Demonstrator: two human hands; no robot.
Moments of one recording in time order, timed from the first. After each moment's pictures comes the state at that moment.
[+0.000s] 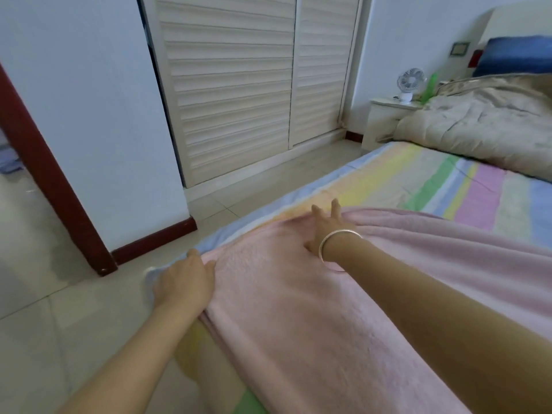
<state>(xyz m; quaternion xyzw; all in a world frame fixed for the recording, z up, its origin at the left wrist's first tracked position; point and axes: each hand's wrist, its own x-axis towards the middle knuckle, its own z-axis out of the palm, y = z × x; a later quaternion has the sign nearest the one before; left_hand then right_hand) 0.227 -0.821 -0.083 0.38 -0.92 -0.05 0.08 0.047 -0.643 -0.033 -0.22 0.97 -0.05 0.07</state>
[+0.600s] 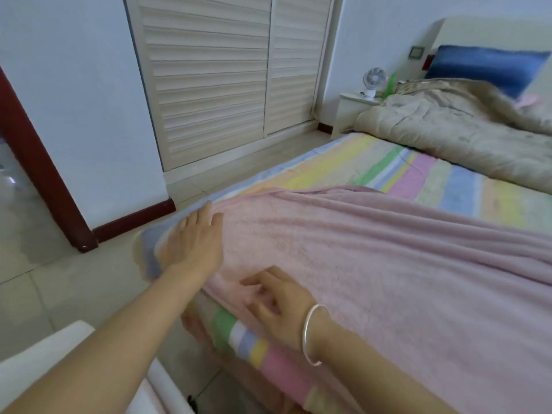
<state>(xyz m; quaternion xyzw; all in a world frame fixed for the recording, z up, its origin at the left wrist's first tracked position) 0.270 -0.744 -0.043 0.22 -0.97 0.03 0.10 0.274 -0.537 -0.048 -0.43 0.85 -0.30 0.07</state>
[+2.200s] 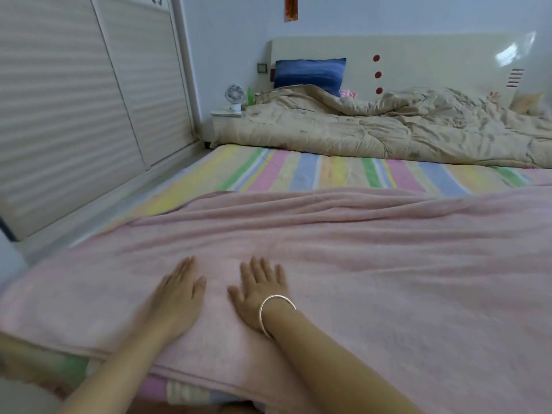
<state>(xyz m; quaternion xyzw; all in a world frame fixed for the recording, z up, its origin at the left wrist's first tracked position) 0.250 -0.549 -0.070 0.04 -0.98 -0.21 0.02 0.235 -0.368 -0.072 -0.14 0.98 -0.12 0.08</state>
